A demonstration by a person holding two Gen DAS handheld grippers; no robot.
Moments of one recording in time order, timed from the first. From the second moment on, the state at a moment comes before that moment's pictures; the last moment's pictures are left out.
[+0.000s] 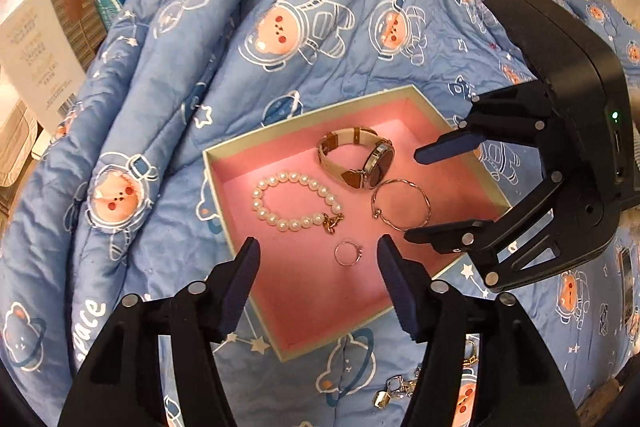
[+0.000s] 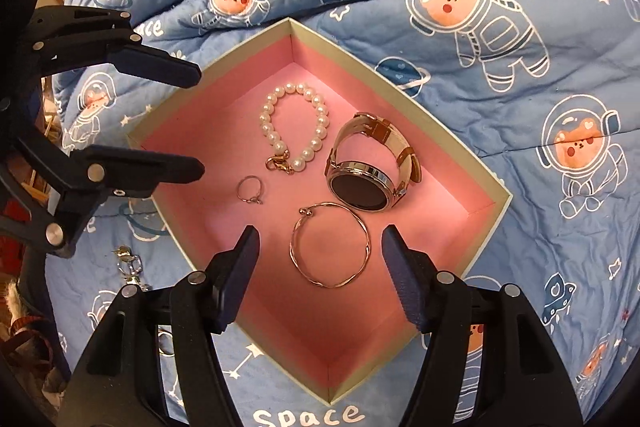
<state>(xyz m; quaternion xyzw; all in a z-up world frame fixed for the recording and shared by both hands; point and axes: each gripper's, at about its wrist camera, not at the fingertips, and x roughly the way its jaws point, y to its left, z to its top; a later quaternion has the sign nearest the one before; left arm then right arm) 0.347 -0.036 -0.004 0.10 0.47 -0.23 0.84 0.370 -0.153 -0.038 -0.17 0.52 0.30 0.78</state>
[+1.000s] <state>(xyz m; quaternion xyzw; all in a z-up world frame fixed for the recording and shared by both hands) 0.189 0.007 -0.049 -0.01 0.43 -0.18 0.88 0.210 -0.168 -0.054 -0.08 0.47 0.31 0.82</state>
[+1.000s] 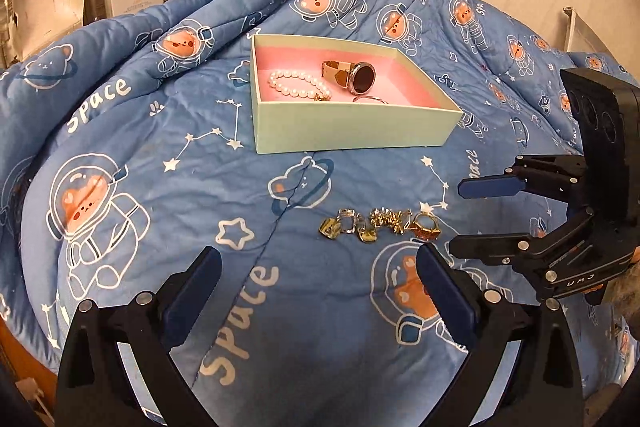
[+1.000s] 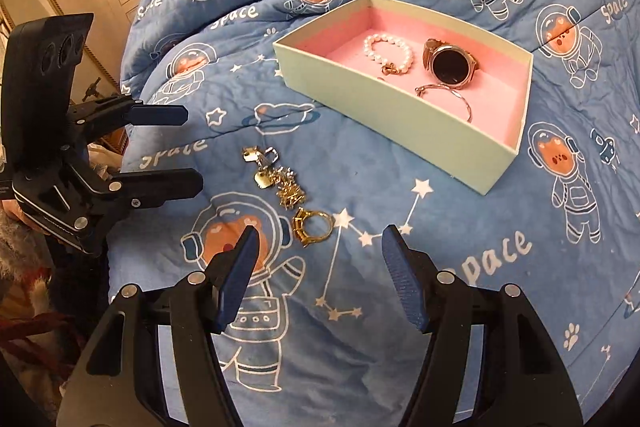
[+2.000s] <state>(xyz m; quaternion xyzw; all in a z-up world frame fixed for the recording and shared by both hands) 0.206 -0.022 -0.072 0.08 0.42 -0.18 0.89 0.210 -0.159 -0.075 -0.06 0.46 0.29 0.84</state>
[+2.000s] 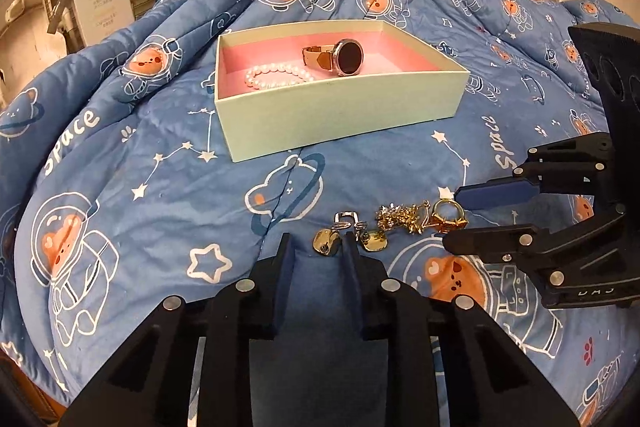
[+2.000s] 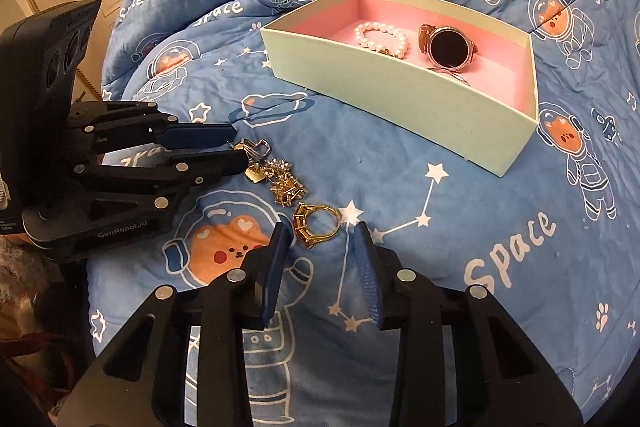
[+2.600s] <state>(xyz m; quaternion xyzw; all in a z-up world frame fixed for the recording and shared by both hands) 0.195 -0.016 -0.071 0.05 0.41 -0.20 0.89 0.211 -0.160 -0.075 -0.05 0.46 0.29 0.84</state>
